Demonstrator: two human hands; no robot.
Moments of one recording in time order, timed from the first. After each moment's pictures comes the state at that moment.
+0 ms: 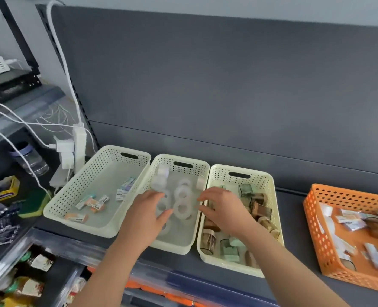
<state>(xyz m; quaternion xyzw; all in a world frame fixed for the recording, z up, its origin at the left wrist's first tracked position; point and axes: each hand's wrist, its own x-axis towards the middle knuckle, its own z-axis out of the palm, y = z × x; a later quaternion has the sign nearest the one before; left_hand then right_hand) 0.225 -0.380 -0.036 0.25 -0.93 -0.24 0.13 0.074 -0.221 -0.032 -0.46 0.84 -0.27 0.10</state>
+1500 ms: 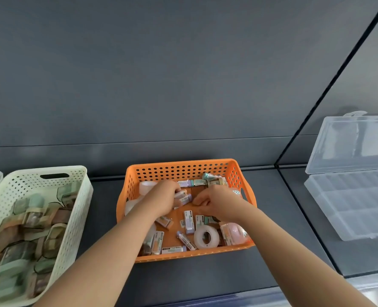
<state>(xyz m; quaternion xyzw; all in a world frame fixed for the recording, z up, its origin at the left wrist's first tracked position) -0.090 -0.009 -0.073 0.05 -0.96 -0.25 -0.14 -0.118 0.166 -0.043 -0.31 0.90 -0.20 0.22</state>
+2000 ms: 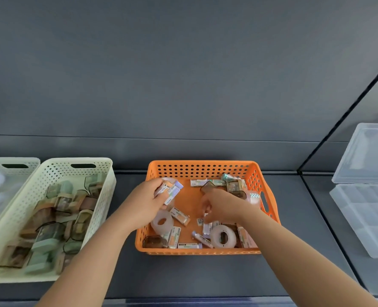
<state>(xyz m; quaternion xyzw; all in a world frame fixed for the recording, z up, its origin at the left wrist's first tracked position) -0.014 -0.057 -0.031 0.13 -0.91 -0.40 -0.04 -0.122 0.135 -0.062 -0.36 0.87 -0.16 0.29</state>
